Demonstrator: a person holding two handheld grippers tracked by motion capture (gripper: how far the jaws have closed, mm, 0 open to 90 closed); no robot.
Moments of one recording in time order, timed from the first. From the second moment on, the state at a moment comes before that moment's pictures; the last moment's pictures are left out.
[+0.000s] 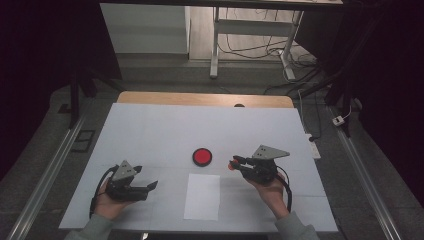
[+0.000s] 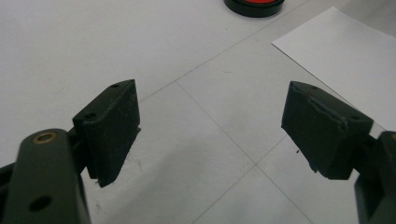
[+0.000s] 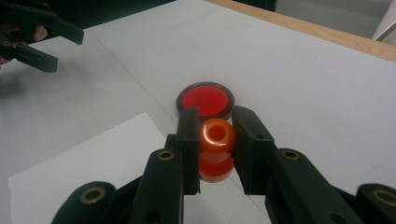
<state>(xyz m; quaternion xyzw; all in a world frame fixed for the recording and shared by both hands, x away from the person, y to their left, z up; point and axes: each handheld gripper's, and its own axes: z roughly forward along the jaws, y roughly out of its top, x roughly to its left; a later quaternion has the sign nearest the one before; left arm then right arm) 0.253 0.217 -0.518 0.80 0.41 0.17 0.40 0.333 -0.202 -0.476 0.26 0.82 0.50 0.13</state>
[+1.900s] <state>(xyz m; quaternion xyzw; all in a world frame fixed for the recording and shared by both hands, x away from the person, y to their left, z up) 0.257 0.214 -0.519 0.80 0.41 0.17 0.40 0.315 -0.158 -0.484 0.22 0.82 0.52 0.09</state>
